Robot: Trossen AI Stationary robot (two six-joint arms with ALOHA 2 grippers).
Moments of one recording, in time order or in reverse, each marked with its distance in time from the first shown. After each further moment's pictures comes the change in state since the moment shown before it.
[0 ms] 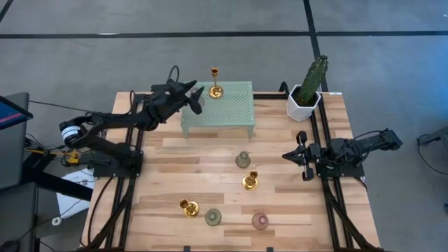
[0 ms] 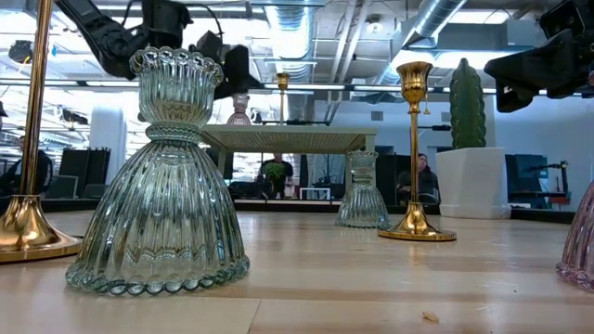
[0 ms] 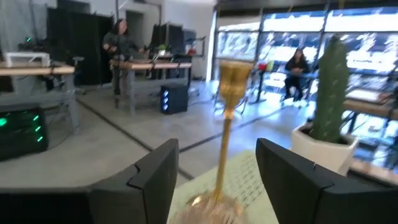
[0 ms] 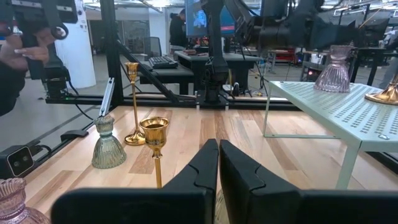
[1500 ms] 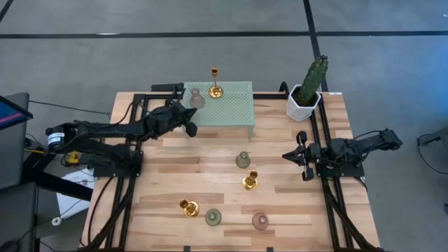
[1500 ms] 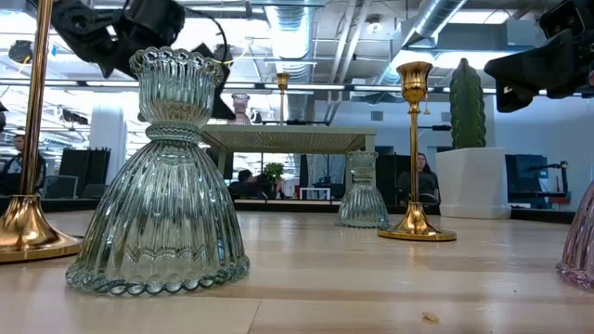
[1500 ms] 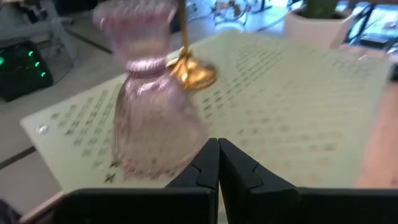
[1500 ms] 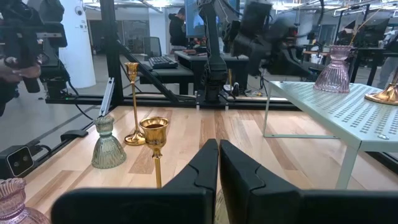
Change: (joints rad) left arm -0.192 -0.178 -0.106 -0.475 -0.177 -0.023; right arm 0.000 0.000 0.000 0.000 0.000 0.000
